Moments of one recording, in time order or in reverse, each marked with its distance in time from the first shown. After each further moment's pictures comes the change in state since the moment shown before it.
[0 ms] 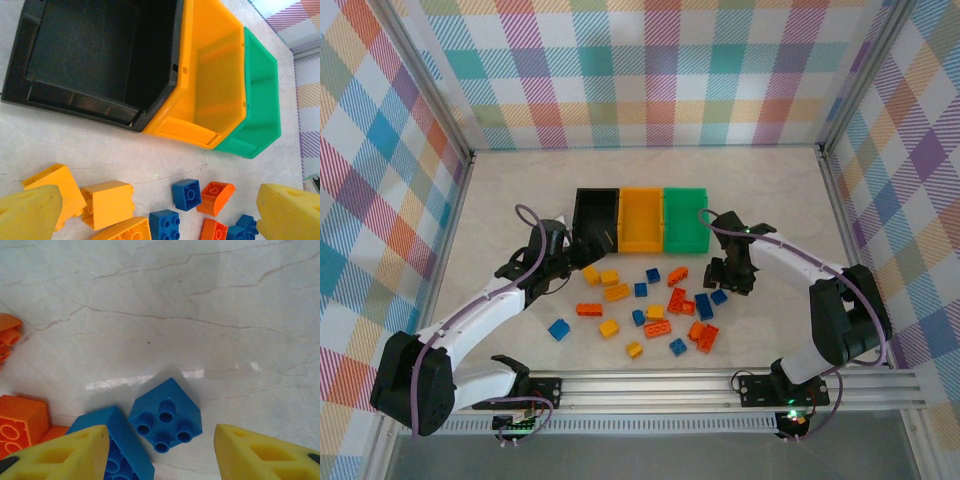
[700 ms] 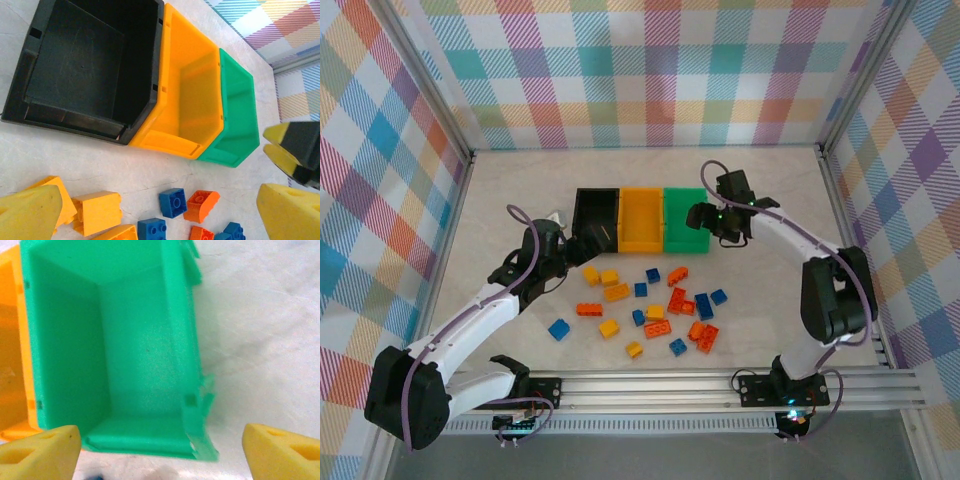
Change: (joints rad) left arm 0.000 -0.073 0.002 -0.002 -0.031 0.002; right arm -0.098 0.114 0.218 0.362 -0.040 -0.030
